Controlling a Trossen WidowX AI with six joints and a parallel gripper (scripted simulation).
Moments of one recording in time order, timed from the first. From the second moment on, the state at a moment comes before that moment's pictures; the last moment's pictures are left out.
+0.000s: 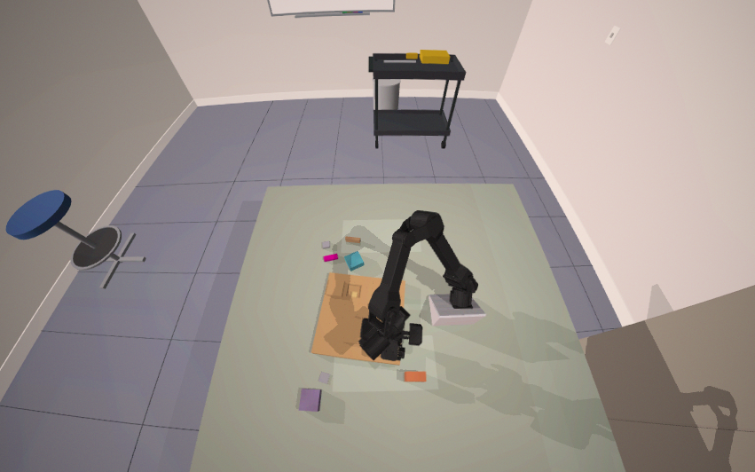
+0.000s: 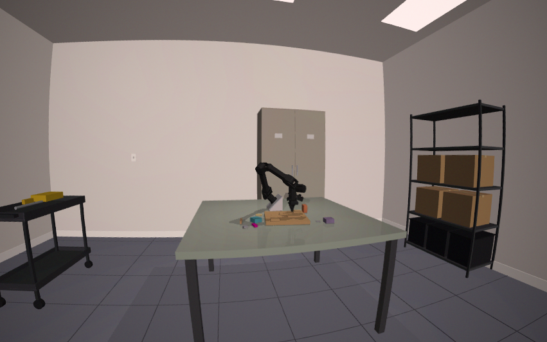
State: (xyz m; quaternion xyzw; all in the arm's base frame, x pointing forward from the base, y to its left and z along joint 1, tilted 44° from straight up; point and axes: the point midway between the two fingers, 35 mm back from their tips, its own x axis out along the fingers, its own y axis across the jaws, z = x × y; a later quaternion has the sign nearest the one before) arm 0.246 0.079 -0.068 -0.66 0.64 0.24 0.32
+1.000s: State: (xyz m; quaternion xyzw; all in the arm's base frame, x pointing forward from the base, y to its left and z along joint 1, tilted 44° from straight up) arm 0.244 0.110 -0.047 -0.66 0.64 0.24 0.32
